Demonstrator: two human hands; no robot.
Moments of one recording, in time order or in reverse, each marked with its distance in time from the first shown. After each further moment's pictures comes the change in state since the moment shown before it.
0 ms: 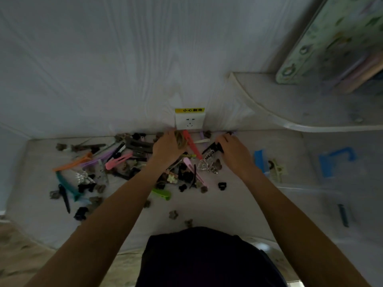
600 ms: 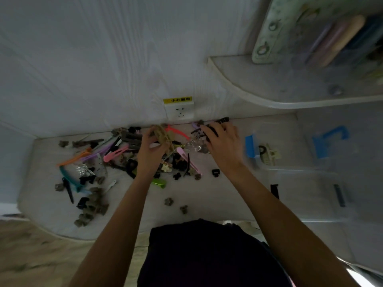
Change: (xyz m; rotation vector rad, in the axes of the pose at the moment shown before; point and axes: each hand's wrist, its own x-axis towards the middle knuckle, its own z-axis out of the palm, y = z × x) left_hand -0.081 0.006 -0.011 -0.919 0.219 -0.198; right_hand -0.033 -0.018 -0.006 -0.269 0.471 -0.123
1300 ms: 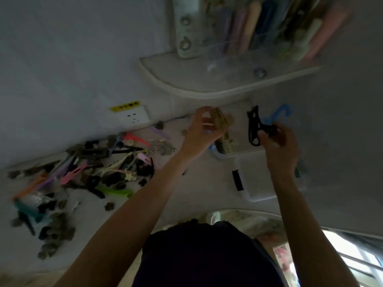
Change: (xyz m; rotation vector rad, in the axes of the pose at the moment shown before) left_hand -0.054 0.088 0.193 -0.008 -0.635 0.160; right_hand -0.111 0.135 -0.098 0.783 0.356 1.100
